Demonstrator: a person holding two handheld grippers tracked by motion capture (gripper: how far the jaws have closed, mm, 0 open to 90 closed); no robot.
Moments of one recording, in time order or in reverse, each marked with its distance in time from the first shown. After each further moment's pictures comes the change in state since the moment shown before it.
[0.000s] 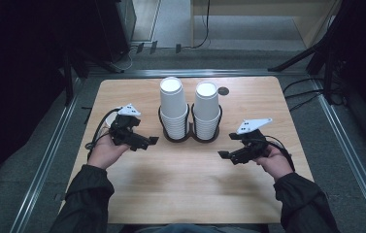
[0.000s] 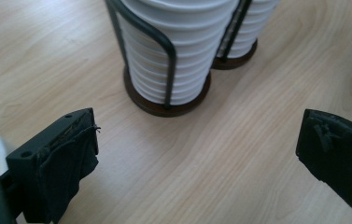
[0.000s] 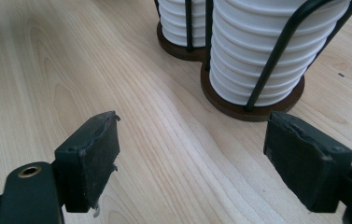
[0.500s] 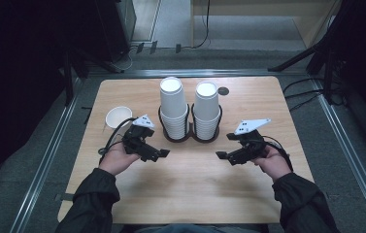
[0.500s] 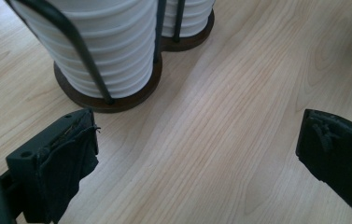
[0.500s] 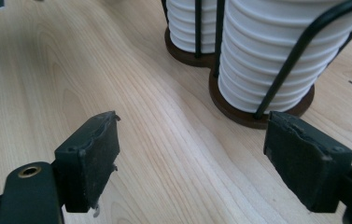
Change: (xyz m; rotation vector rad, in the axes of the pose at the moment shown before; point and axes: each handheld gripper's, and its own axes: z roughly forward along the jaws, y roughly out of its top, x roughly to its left) left arm -0.026 -0.006 0.029 0.055 -0.098 0.079; right arm 0.006 0.003 0.002 -0.015 0.017 -0.007
